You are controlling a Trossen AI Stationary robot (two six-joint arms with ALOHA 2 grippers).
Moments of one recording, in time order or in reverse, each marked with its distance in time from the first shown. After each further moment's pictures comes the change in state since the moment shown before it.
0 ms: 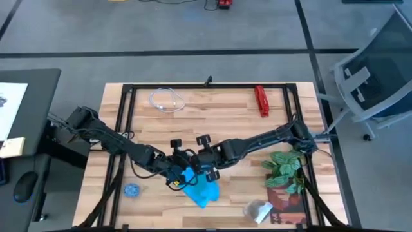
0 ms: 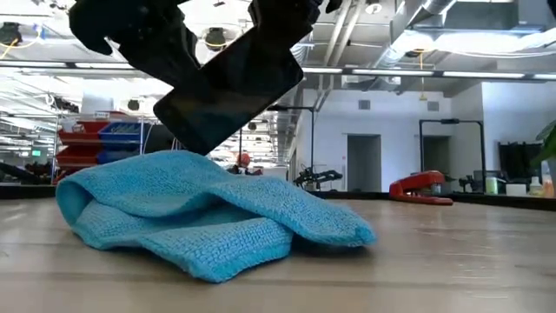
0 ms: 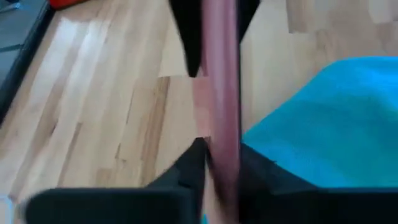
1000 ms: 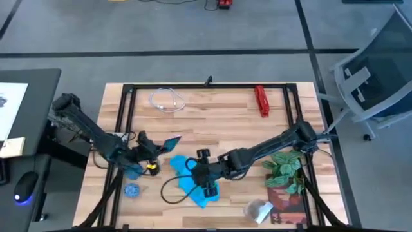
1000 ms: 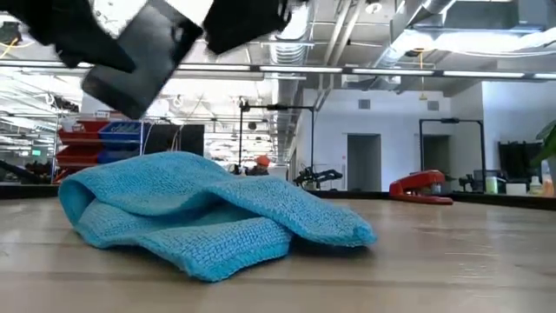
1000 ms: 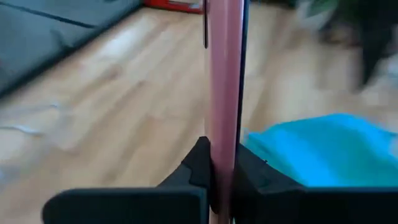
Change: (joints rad) left arm -0.320 -0.638 -0.415 -0.095 -0.324 -0.607; right arm 0.054 -0.064 -0.324 0.602 -0.122 0.216
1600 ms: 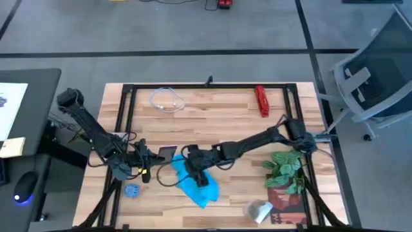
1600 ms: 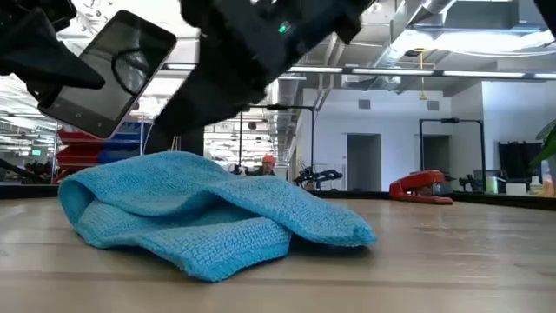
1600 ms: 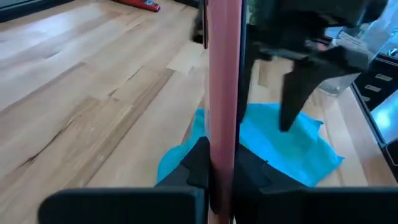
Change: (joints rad) left arm -0.080 -0.042 -0.190 0.263 -0.004 0.005; right arm -0.129 0.114 -0.068 0.208 -0.218 -0.242
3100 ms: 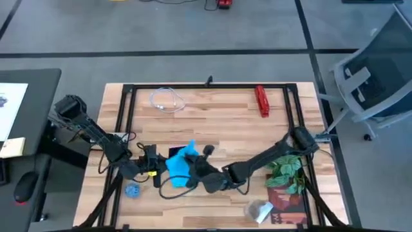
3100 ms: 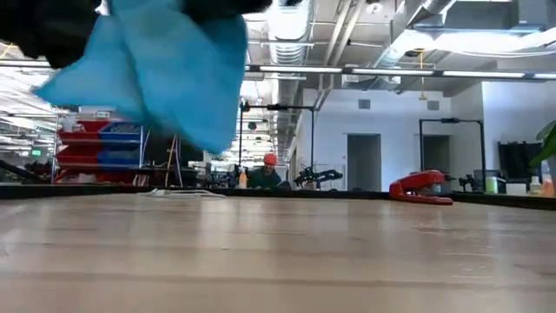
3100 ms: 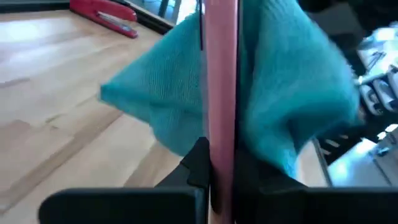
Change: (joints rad) left arm 0.100 0.281 0.000 0.677 0.056 0.158; right arm 0.205 0.002 0.026 0.458 0.973 -0.153
